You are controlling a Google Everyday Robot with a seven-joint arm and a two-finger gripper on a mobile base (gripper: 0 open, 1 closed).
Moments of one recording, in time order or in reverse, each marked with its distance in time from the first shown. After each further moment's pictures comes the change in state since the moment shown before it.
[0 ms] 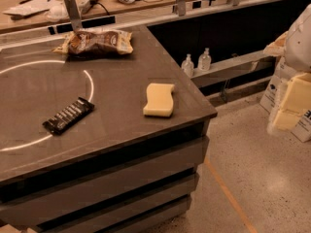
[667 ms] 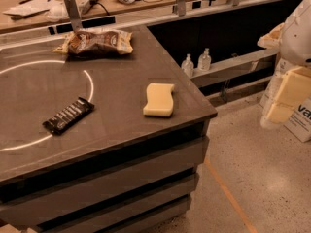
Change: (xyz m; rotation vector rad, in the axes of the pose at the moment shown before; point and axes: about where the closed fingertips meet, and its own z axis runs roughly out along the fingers) arm -0.016 -0.008 -0.005 0.035 -0.052 -0.035
